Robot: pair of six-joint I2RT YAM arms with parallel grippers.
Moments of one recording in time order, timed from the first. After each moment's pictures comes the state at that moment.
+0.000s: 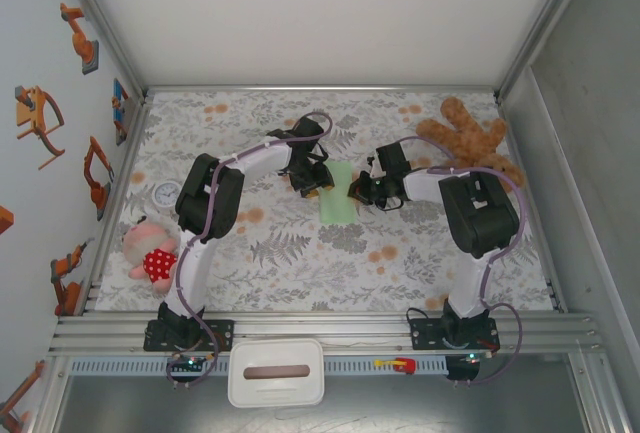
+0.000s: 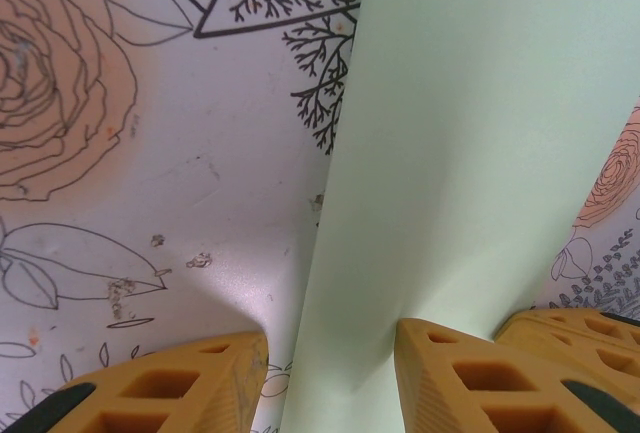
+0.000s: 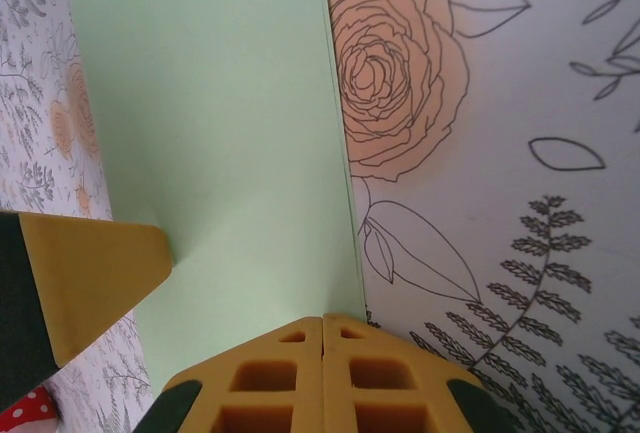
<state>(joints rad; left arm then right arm) -0.65 2.26 1.69 -0.75 0.29 -0.81 0.38 1.92 1.00 -0.07 -0.54 0.72</state>
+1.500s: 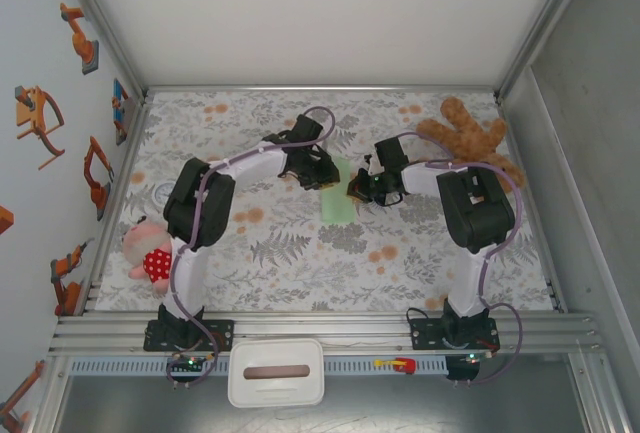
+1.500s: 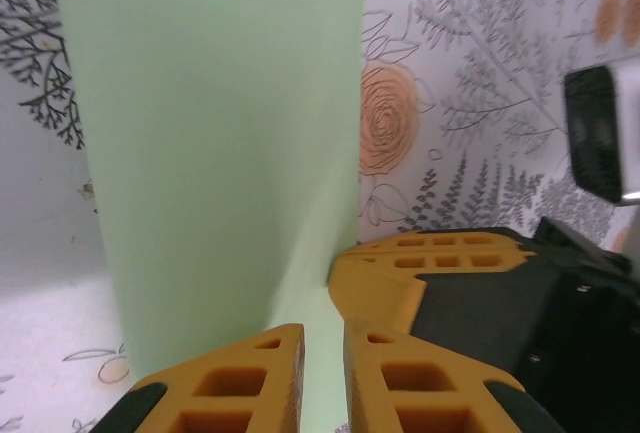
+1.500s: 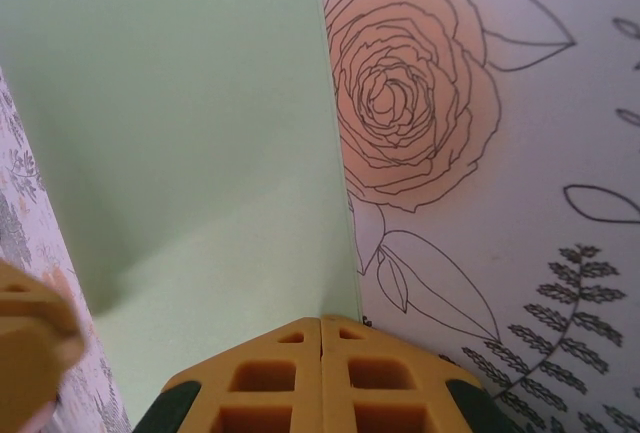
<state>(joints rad) -0.66 2.13 1.57 -0.52 0.42 -0.75 0.37 1.98 1.09 -0.18 -0.56 0.66</state>
